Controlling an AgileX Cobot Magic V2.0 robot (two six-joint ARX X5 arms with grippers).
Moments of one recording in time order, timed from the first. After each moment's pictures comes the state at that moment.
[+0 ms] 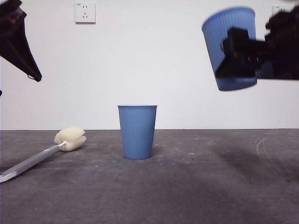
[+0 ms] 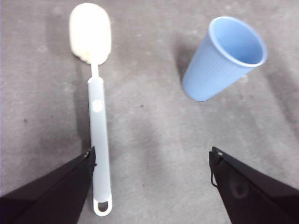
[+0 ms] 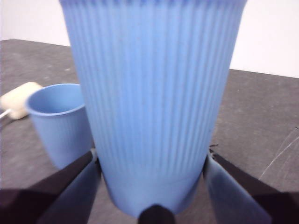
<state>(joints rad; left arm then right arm) -0.33 0.81 0.56 -0.35 0.09 -0.33 0.62 1.05 0.27 0.64 0.29 -0.03</state>
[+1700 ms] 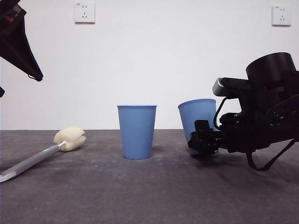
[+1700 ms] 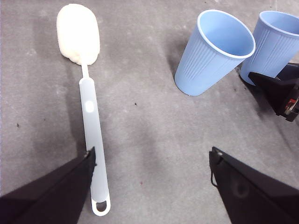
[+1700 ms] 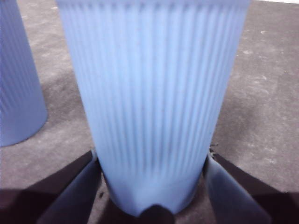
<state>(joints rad) -0.33 0.81 0.56 -0.36 0.11 -0.28 0.40 1.96 0.55 1.12 -0.05 -0.04</state>
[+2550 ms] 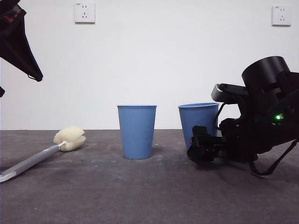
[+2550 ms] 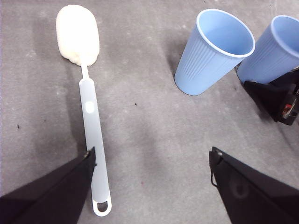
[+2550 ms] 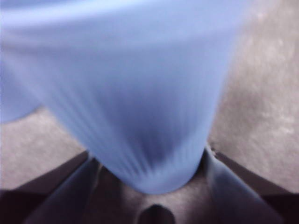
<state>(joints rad) -0.33 0.81 0.56 -0.36 0.11 -0.27 0.40 1.94 0.56 0.97 -0.08 0.00</state>
